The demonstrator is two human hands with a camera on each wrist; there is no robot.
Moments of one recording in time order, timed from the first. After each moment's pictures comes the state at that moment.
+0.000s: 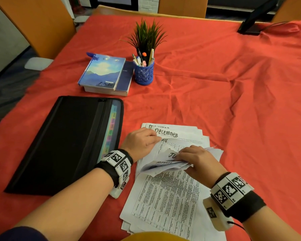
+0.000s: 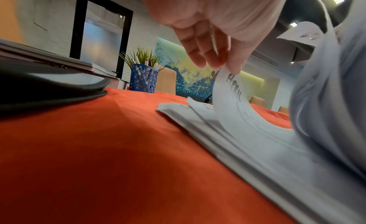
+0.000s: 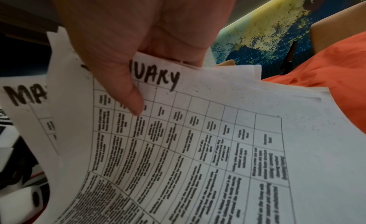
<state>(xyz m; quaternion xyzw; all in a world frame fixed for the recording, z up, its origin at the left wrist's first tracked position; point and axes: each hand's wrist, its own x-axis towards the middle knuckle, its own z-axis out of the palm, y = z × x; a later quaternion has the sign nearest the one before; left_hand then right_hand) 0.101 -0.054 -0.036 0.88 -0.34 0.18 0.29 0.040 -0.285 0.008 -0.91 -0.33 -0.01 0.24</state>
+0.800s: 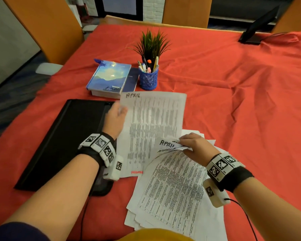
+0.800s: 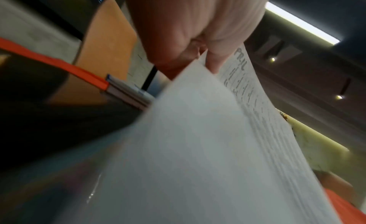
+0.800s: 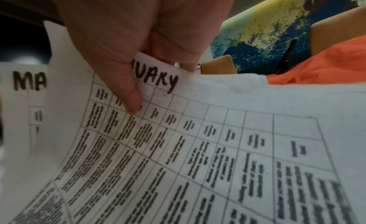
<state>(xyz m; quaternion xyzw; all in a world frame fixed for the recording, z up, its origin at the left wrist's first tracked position) 0.136 0.001 0.021 0.82 0.08 0.07 0.57 0.084 -0.281 0.013 -0.92 -0.32 0.00 0.20</state>
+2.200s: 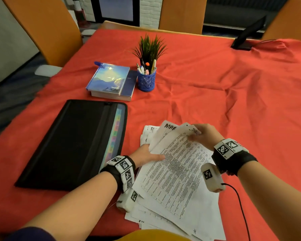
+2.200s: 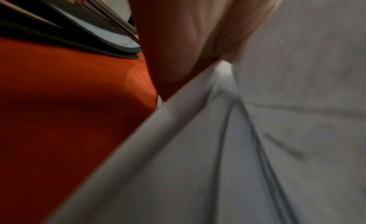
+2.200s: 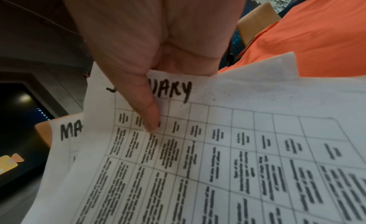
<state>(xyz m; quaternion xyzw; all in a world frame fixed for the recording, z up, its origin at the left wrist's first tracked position) 0.067 -0.064 -0.032 0.74 -0.01 -0.32 0.59 0.091 -0.291 0.055 -0.94 -0.02 0.15 0.30</state>
